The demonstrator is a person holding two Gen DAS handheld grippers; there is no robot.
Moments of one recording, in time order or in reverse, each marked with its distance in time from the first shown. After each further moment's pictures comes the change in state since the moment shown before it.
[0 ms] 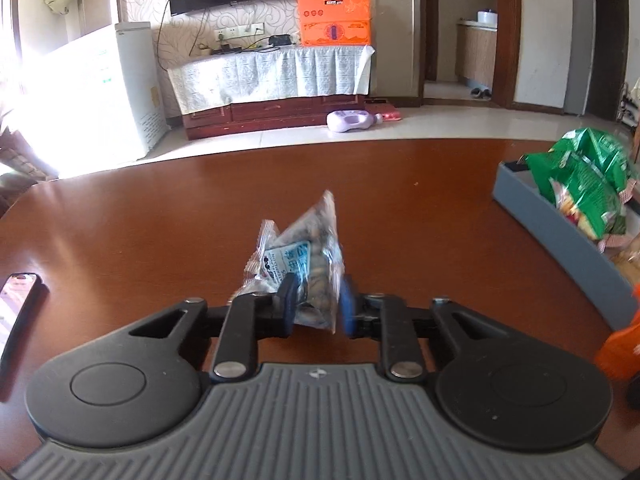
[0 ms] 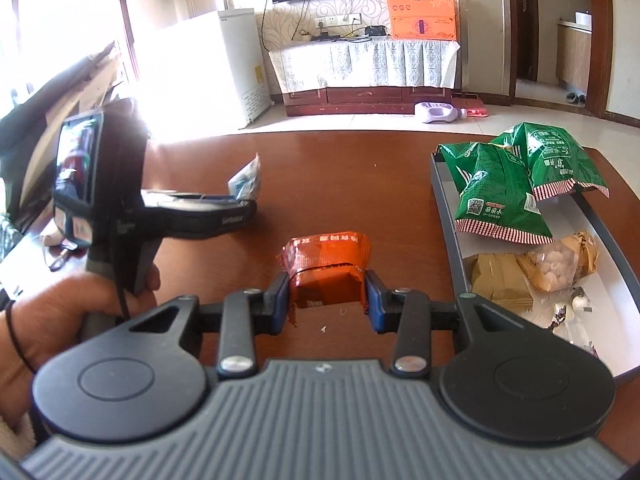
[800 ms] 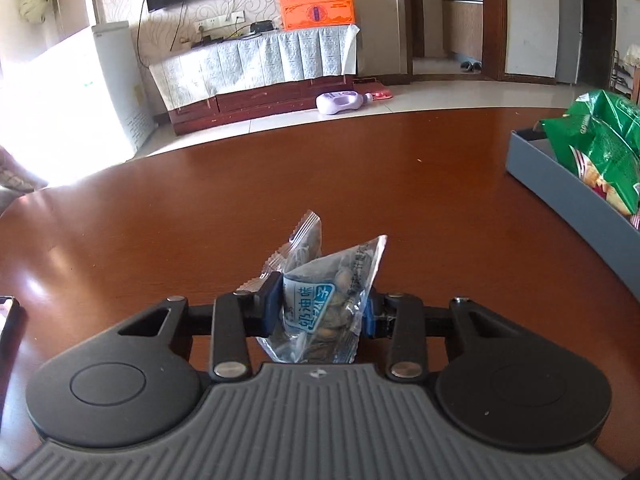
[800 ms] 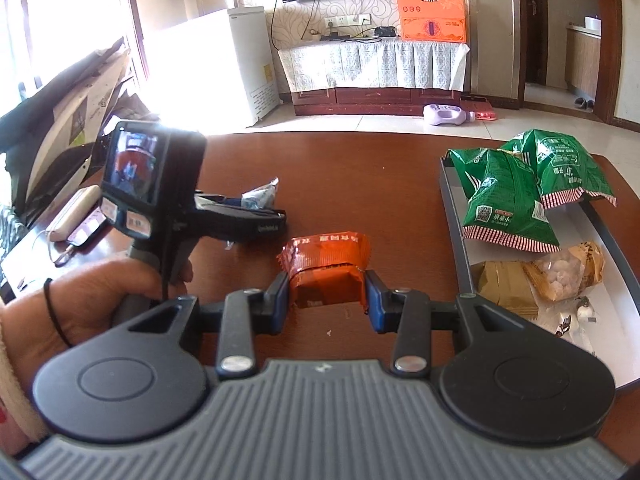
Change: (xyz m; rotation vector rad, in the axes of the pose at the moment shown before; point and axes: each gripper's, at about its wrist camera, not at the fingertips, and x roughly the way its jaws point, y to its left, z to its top) left arm 0.036 0.000 0.004 0.069 0.032 -0.024; right arm 0.005 0.002 0.001 -0.030 0.003 0.015
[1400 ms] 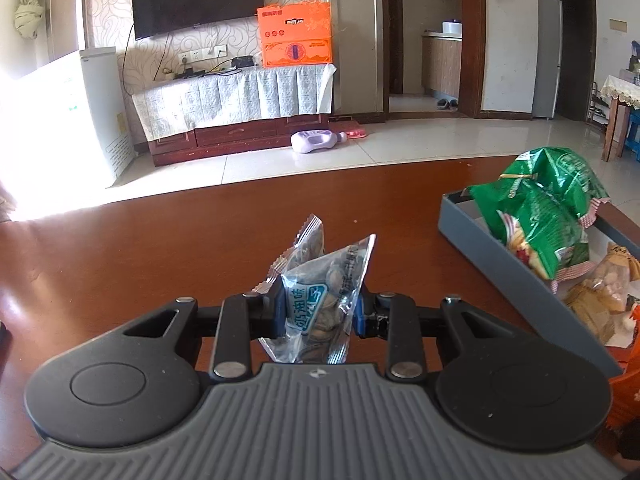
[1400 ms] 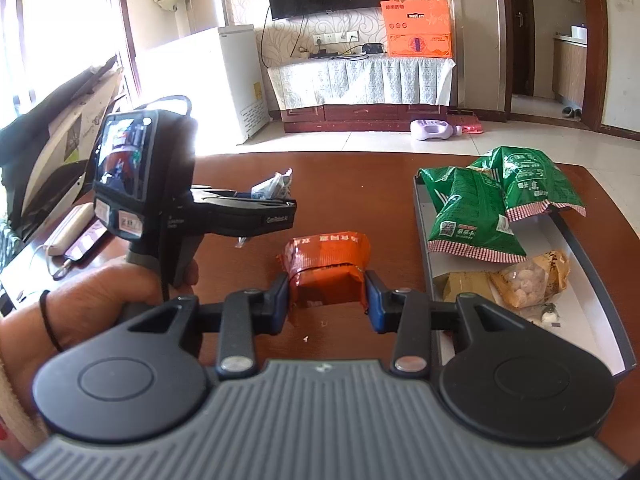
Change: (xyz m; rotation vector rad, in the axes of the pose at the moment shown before) left arm -0.043 -0.043 0.025 -0.015 -0.108 -0.067; right arm -0.025 -0.018 0.002 0.020 -0.053 -0.026
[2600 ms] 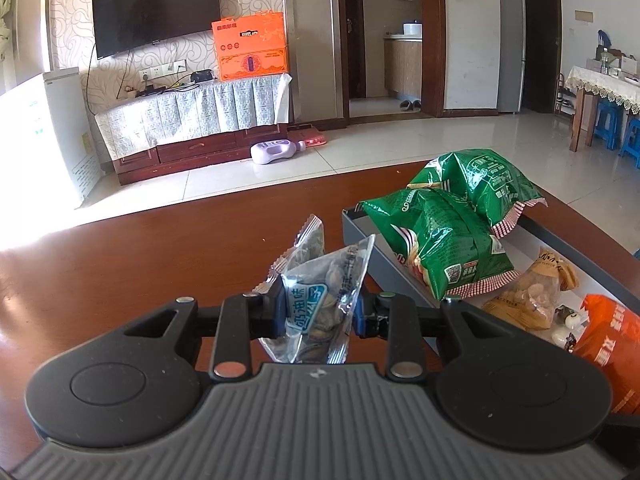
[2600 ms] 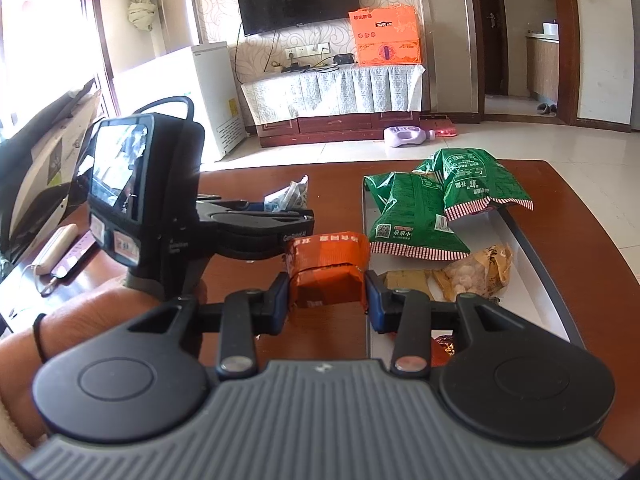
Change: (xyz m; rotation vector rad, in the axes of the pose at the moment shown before) left arm -0.009 -0.080 0.015 0.060 -0.021 -0.089; right arm -0.030 -0.032 -0.005 0.053 -0.038 -0.050
